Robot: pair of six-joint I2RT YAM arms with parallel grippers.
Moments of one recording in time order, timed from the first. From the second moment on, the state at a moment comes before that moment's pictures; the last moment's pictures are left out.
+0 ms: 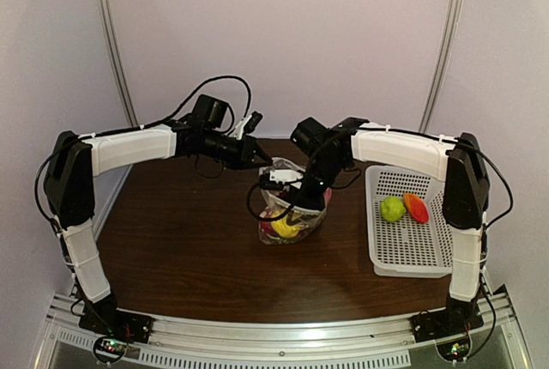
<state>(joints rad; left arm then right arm) -0.60 1.88 1.50 -0.28 0.65 -0.40 0.78 2.03 1.77 -0.98 -0.43 -0.66</state>
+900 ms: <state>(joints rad) -0.60 1.88 1.50 -0.28 0.65 -0.40 0.75 1.98 1.78 -1.00 -0.40 -0.66</state>
